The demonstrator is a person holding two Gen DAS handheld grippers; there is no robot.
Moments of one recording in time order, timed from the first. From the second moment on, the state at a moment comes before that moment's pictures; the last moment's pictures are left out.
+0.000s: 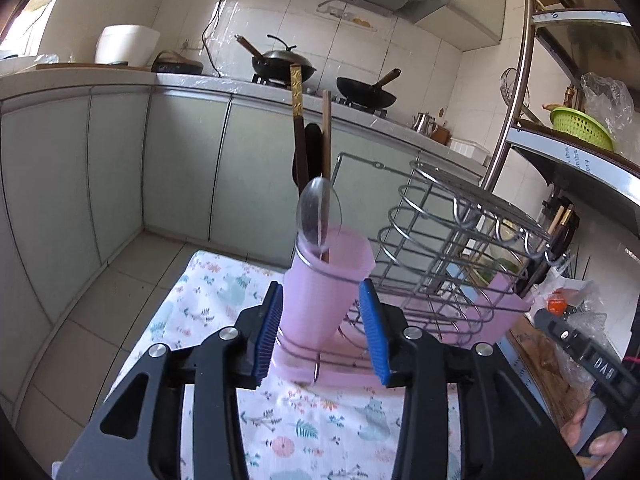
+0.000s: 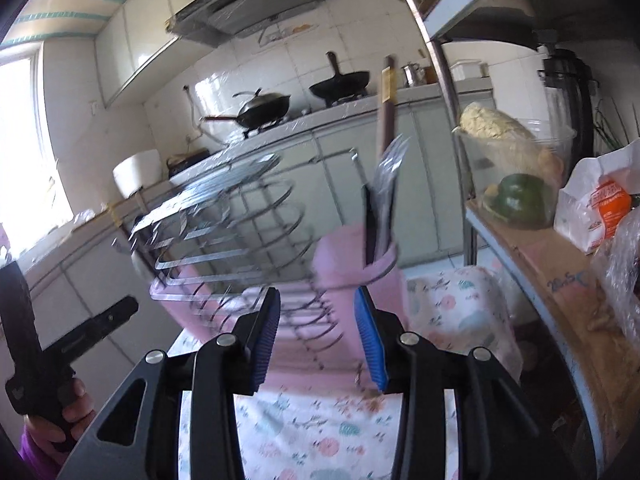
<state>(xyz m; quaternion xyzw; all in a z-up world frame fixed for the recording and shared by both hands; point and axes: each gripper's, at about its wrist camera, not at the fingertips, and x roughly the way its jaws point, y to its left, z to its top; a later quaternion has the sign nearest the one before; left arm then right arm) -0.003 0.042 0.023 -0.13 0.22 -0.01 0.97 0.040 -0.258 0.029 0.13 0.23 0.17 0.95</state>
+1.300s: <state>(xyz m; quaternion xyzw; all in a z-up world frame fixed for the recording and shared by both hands) -0.041 -0.018 0.017 -0.07 0.28 -0.01 0.96 -0.009 -0.208 0.020 0.04 0.25 0.16 0.95</state>
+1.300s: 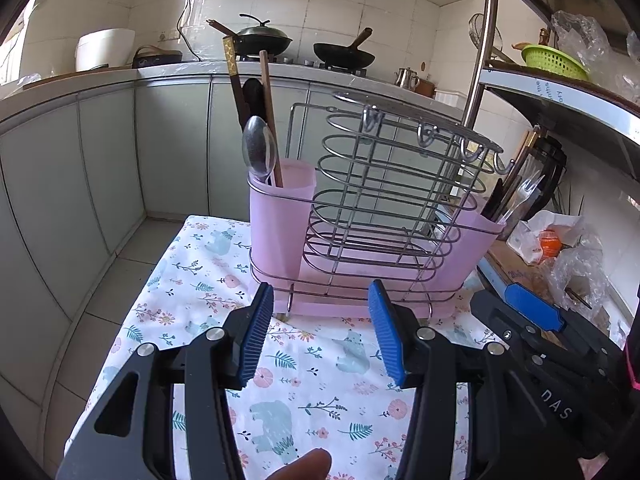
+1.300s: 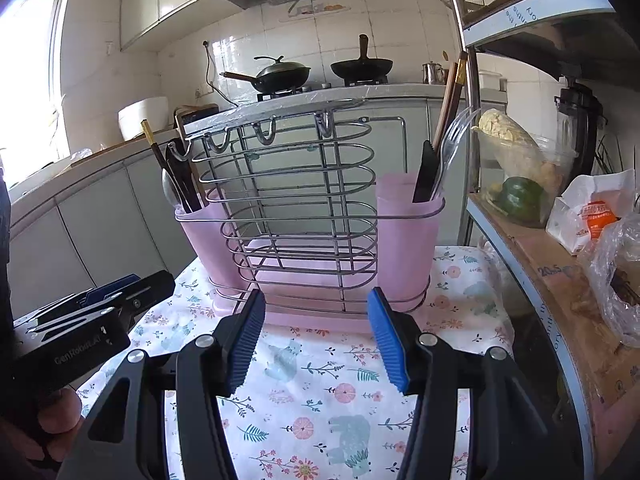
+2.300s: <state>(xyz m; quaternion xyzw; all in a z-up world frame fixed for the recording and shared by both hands) -0.045 -0.033 0.019 -0.05 0.28 -0.01 0.96 -0.009 -0.209 0.023 0.04 0.26 0.16 0.95</state>
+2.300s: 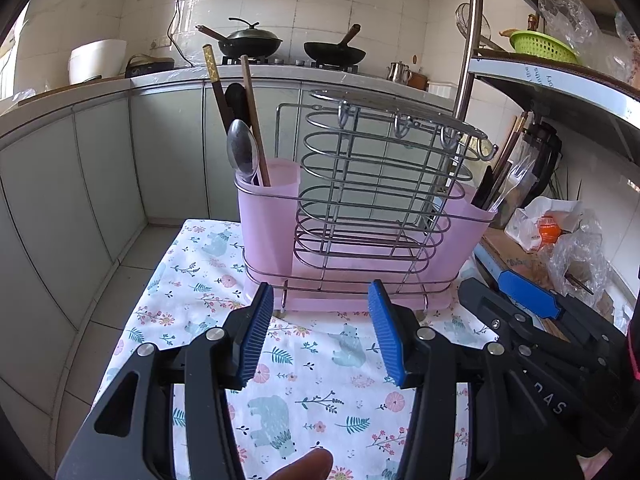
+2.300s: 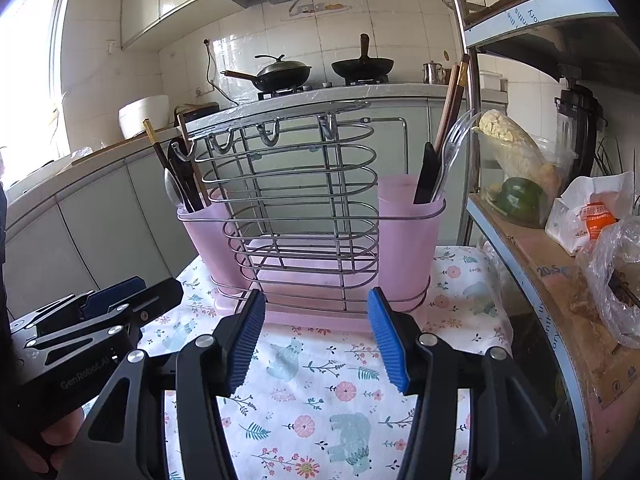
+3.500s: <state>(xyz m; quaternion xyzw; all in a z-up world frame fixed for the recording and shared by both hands) -0.048 -0.038 0.021 -0.04 0.28 -0.01 0.96 -0.008 -0.211 0.022 0.04 0.26 0.16 0.95</state>
